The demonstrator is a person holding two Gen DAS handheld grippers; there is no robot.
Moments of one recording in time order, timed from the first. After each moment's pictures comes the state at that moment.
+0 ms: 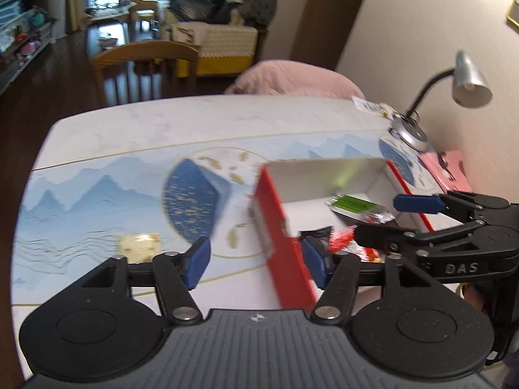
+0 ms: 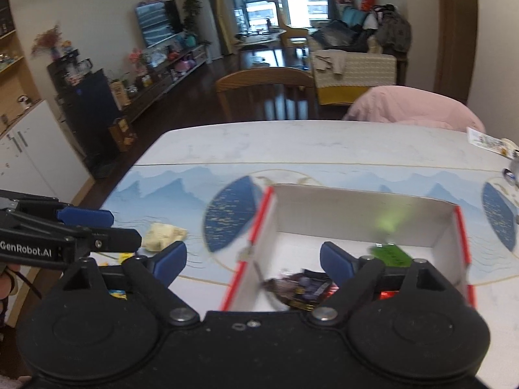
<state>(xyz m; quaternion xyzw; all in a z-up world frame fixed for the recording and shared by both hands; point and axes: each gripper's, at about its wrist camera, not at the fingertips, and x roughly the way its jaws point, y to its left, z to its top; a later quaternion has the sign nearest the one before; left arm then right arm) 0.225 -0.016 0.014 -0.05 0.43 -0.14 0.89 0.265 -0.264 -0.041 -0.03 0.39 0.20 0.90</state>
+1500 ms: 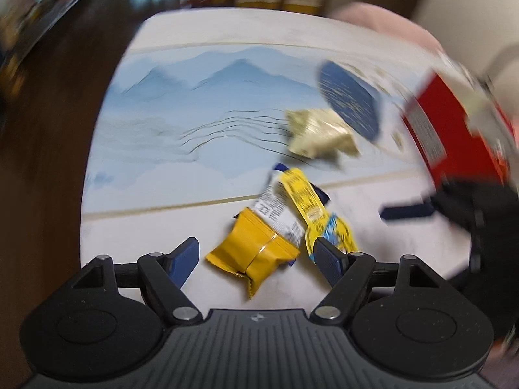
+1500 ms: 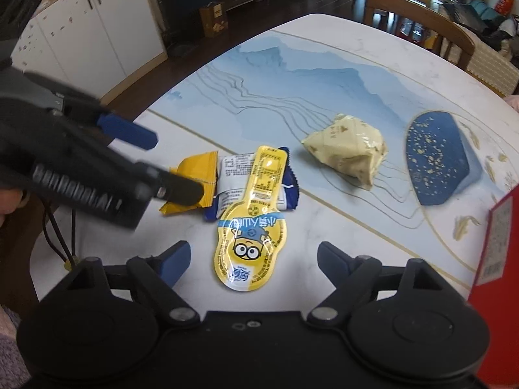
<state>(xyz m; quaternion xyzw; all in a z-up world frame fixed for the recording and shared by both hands) 0.203 0.157 -0.126 -0.02 0.51 -0.10 0.85 0.236 -0.041 -0.194 -0.20 0.49 0.33 0.78</state>
